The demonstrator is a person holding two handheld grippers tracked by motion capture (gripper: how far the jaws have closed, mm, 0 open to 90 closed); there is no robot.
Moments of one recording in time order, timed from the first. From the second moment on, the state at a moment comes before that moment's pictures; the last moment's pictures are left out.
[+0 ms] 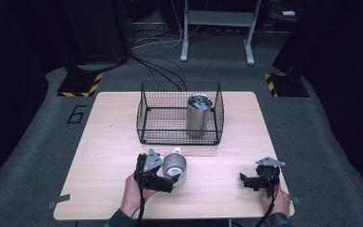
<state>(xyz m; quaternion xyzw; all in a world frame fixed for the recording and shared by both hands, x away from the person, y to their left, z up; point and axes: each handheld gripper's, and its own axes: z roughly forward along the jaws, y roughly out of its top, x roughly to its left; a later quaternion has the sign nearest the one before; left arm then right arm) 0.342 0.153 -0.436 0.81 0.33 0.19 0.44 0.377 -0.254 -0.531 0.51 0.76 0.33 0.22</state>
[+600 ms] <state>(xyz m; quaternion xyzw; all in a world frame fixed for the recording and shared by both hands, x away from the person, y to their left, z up) 0.359 0.133 -0.448 0.82 0.34 0.18 0.43 0.377 -0.254 -0.531 0.51 0.76 0.33 0.22</state>
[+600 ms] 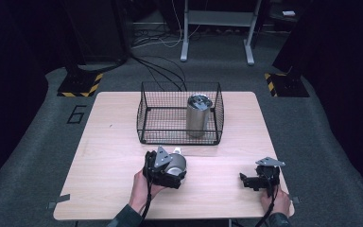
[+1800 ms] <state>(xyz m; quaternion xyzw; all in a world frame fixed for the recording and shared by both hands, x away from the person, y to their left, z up) 0.361 0.135 -0.456 0.82 0.34 0.19 0.42 0.377 -0.254 -0.531 0.51 0.76 0.33 0.22</state>
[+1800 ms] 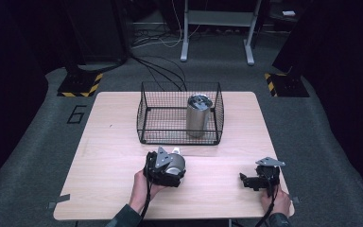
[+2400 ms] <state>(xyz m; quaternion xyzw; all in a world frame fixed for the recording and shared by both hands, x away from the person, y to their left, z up) 0.365 0.154 -0.438 0.81 0.34 0.20 0.43 0.377 -0.254 -0.531 0.51 0.76 0.33 0.22</state>
